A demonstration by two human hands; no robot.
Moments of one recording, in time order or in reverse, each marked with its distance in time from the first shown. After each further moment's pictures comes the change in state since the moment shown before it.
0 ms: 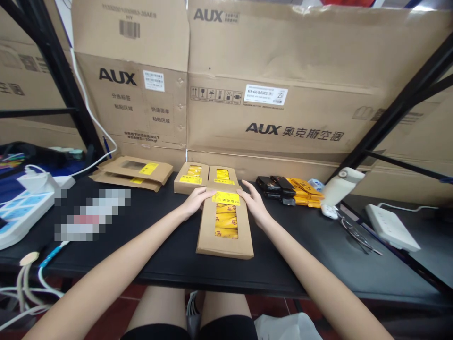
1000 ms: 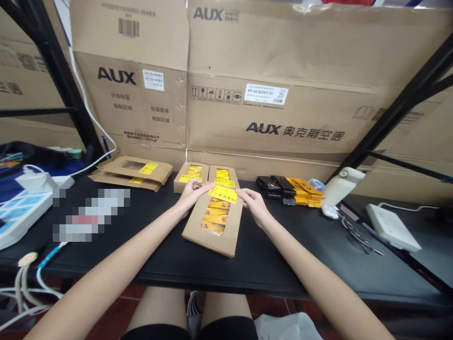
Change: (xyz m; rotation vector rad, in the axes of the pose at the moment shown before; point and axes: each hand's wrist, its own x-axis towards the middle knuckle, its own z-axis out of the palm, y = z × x) left_hand 0.004 0.001 -0.004 -0.022 0.356 0.009; right_hand -0.003 0.000 0.000 0.054 -0.091 0.024
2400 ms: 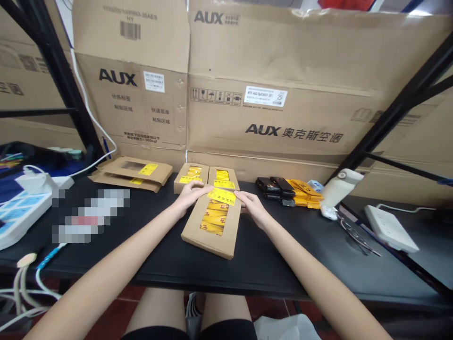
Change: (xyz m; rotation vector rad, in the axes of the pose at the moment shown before) left_hand 0.007 -0.003 -0.008 0.108 0.008 -0.072; right_hand -0.001 -0.001 -0.004 -0.098 -0.112 0.085
